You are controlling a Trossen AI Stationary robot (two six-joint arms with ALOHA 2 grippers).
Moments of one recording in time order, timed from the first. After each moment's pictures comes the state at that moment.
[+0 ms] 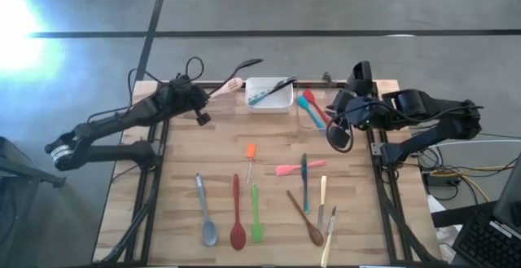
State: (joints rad) left arm 0.67 0.95 0.61 -0.20 -0.15 0.41; right arm 0.10 1.19 1.51 -1.19 0.55 0.30
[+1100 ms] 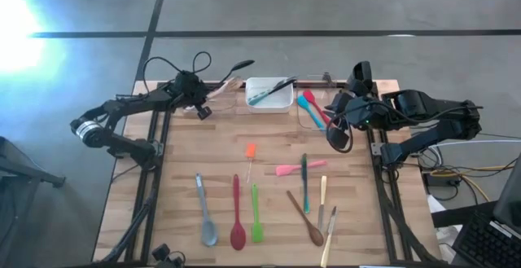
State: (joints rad) left arm 0.92 1.34 0.62 -0.12 -0.07 0.43; right arm 0.10 1.19 1.51 -1.16 0.55 0.28
